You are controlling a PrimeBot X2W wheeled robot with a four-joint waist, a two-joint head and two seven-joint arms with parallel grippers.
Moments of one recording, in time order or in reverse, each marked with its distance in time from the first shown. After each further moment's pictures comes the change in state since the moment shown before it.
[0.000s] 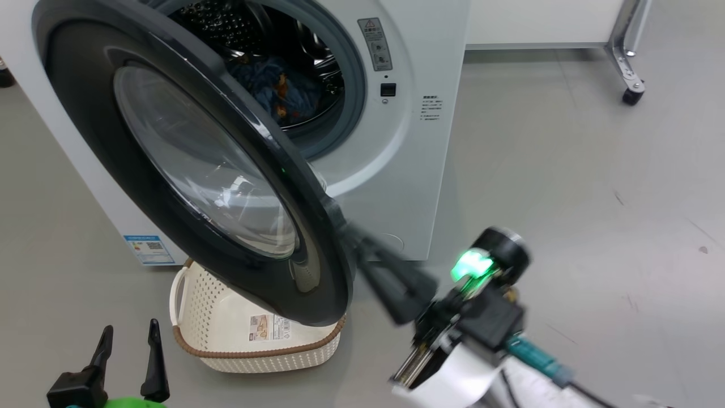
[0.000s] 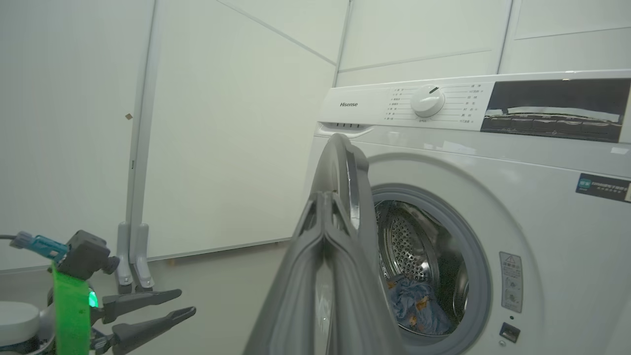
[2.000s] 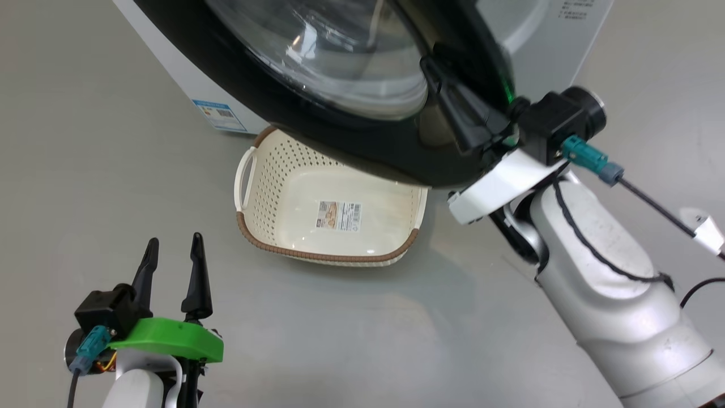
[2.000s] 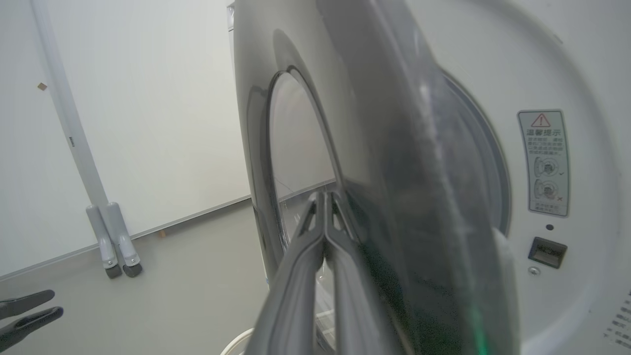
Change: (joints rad) left arm -0.221 -0.006 -0.169 0.013 -0.163 0.011 0.000; right arm -0.402 -0.012 -0.128 0.476 0.131 0.009 0.000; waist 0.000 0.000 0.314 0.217
